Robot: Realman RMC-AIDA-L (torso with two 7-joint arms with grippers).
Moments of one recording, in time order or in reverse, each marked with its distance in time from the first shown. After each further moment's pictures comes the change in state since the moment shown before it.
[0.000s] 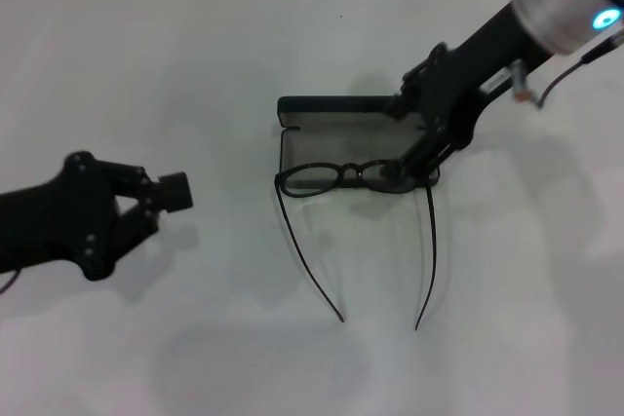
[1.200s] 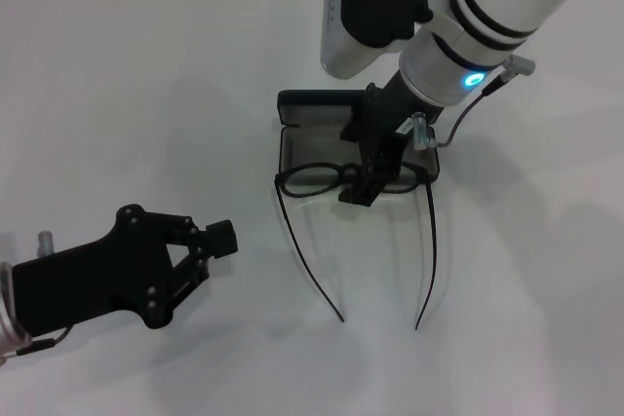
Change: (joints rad) left arm 0.036 -0.084 0.000 -0.126 0.049 -0.087 0.216; right arm 0.156 0.012 -0.502 0.275 0.123 0.436 0.088
